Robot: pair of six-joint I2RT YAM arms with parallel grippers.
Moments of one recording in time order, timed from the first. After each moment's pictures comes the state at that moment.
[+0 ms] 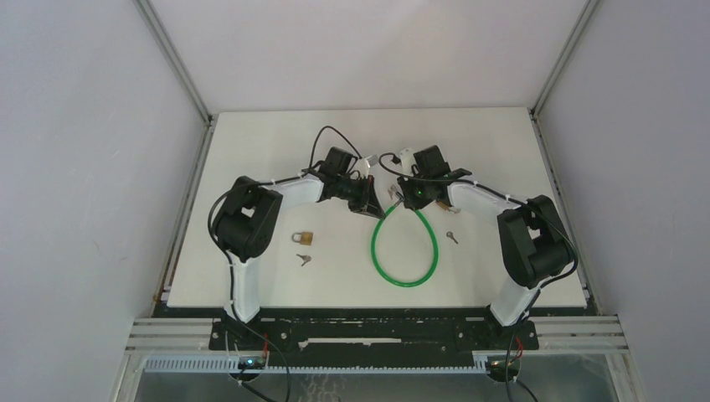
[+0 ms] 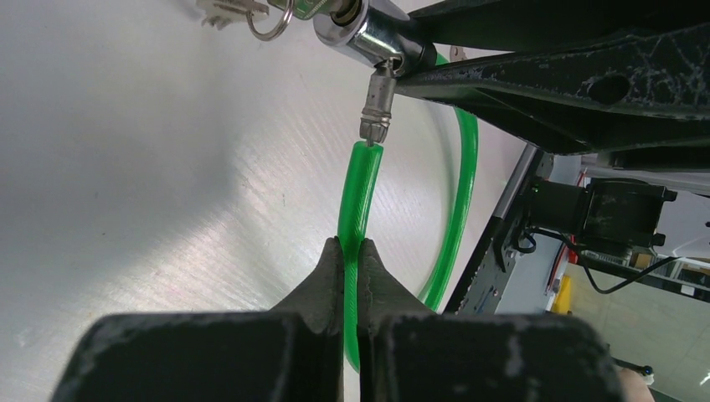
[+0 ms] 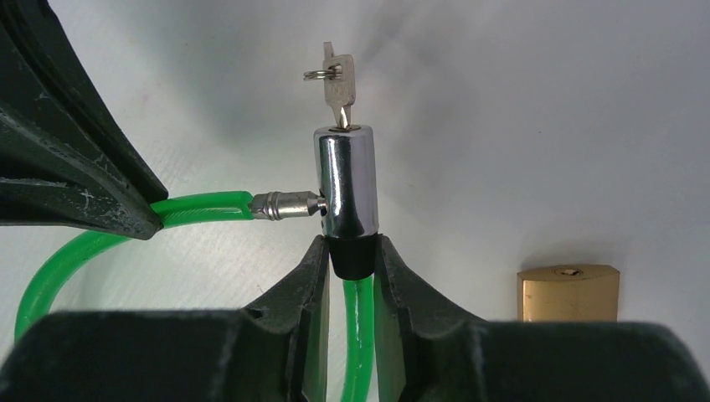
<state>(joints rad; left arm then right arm) -0.54 2.03 1.29 -0.15 0.78 -0.43 0.44 1.71 1.10 -0.34 -0.18 -0.14</state>
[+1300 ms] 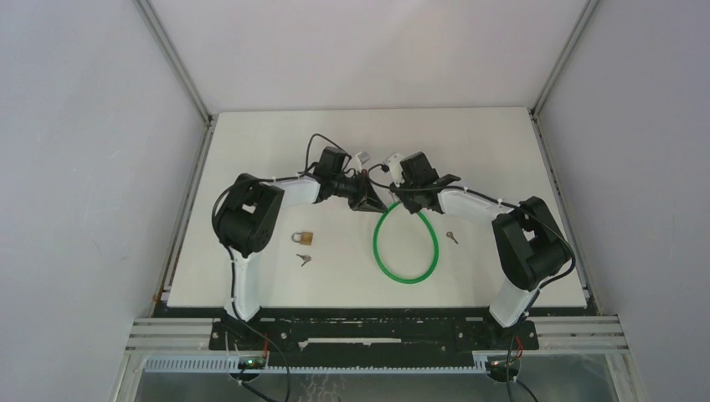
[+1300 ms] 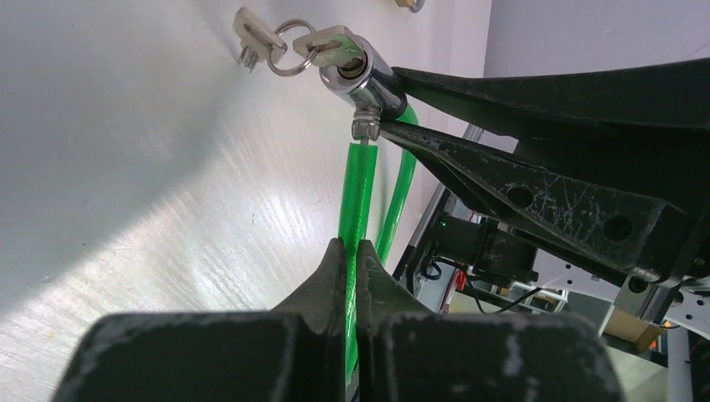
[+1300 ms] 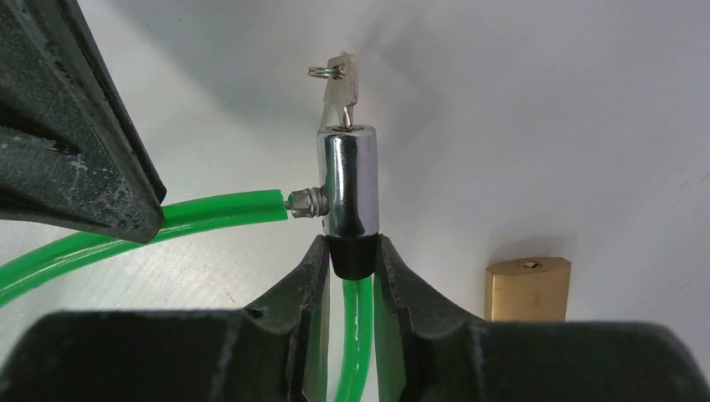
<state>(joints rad) -0.50 2.07 1.26 0.05 0.87 -0.77 0.54 1.71 1.08 -0.32 0.03 -0.22</state>
